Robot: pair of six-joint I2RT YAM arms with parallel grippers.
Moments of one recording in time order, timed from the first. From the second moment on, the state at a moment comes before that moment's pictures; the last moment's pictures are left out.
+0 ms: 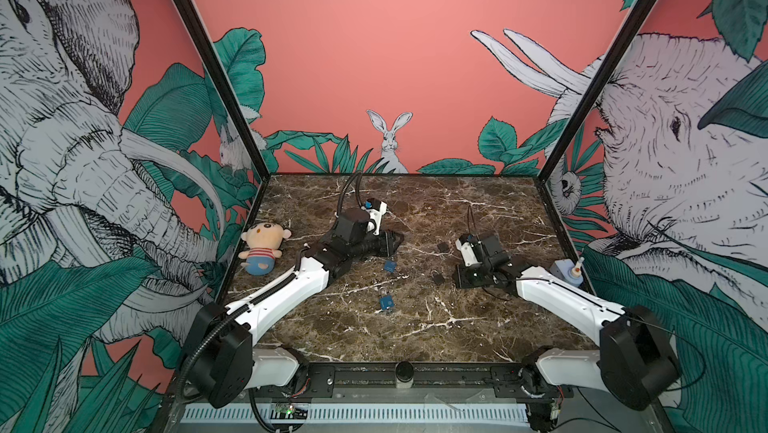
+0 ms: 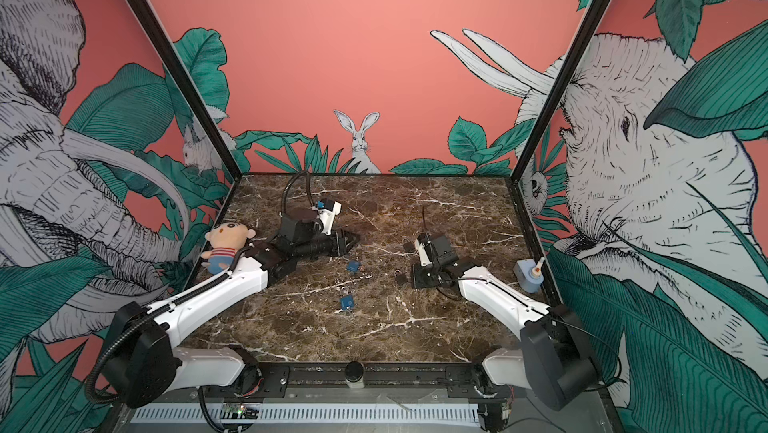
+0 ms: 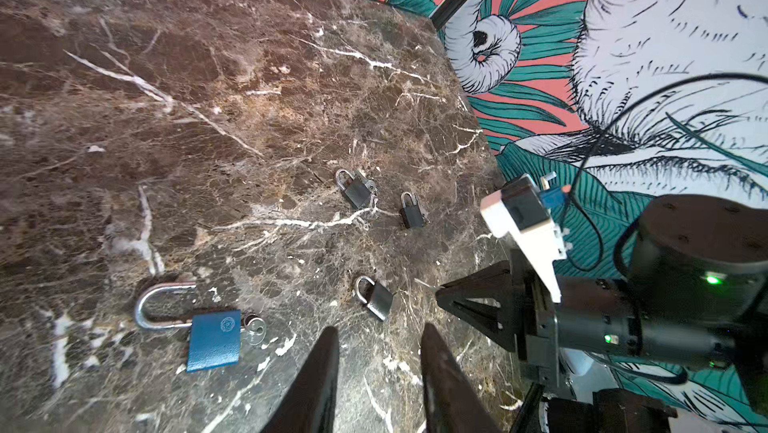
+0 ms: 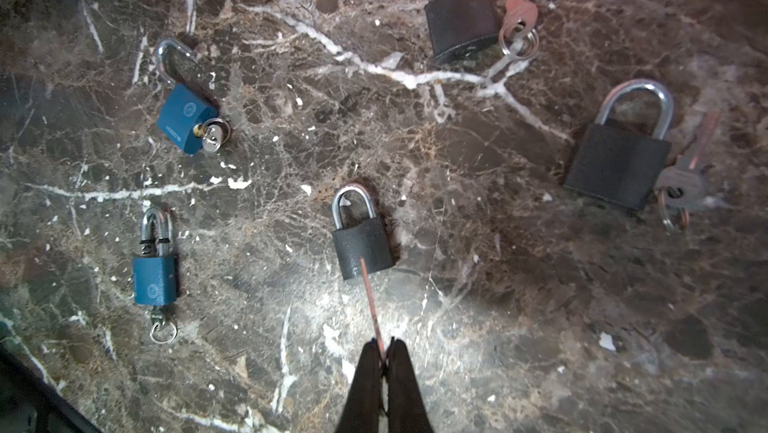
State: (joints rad) left arm -0.63 1.29 0.90 -0.12 0.31 -0.55; right arm 0.51 1.32 0.73 -0.42 -0.18 0.34
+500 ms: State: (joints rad) left arm -0.63 1.25 0.87 -0.13 0.26 -0.55; right arm 0.52 1.47 0.73 -0.27 -0.14 0.36
